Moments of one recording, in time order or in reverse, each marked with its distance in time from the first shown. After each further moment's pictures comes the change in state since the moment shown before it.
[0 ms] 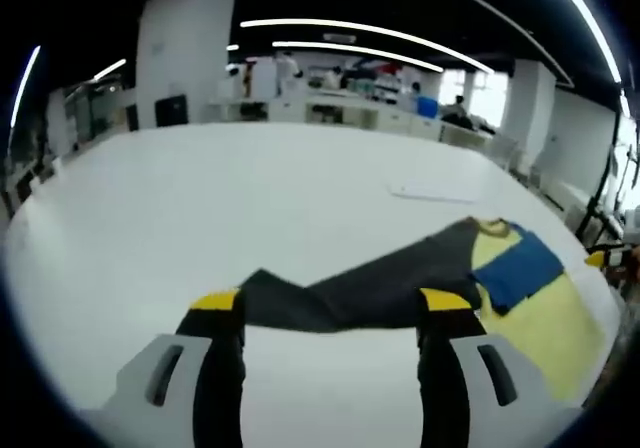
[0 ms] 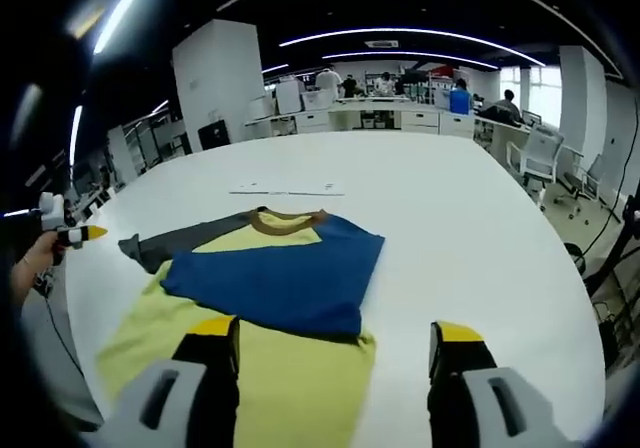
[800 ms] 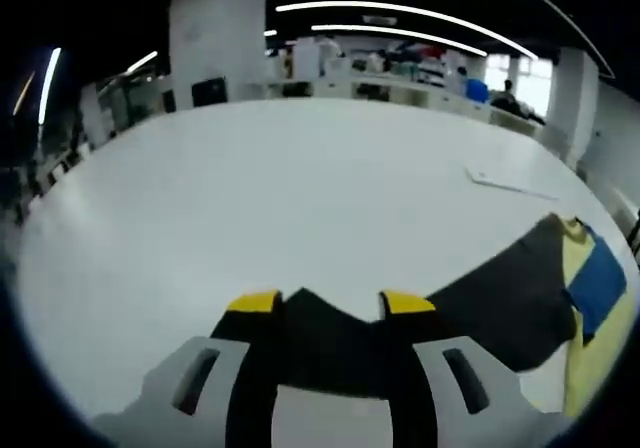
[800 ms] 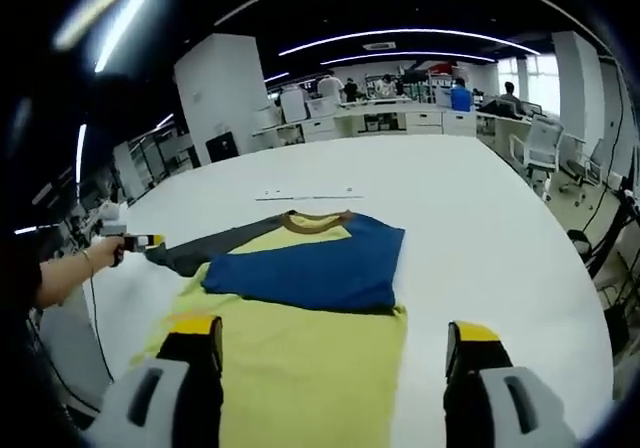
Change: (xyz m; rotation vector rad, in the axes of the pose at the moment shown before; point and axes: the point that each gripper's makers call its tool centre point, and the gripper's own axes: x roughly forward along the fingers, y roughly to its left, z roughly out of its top) left arm 0.083 0.052 -0.016 -0.035 0.084 0.210; right arm -0.043 0.030 -0.016 0.037 0.009 -0.002
